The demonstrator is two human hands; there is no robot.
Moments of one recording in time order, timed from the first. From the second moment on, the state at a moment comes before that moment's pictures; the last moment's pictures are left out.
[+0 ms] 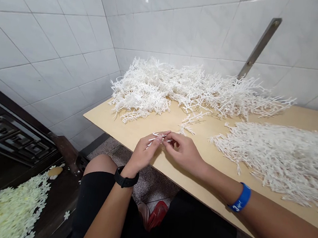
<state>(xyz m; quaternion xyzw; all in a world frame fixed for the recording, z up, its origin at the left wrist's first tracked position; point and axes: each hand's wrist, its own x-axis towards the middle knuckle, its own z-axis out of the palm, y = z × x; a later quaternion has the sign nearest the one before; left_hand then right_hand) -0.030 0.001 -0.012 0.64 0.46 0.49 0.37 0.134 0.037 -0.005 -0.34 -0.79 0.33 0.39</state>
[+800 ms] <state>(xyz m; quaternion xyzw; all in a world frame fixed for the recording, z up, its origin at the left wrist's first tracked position) -0.022 0.000 -0.014 0.65 0.44 0.50 0.36 0.133 0.041 0.000 -0.31 -0.72 0.48 0.39</state>
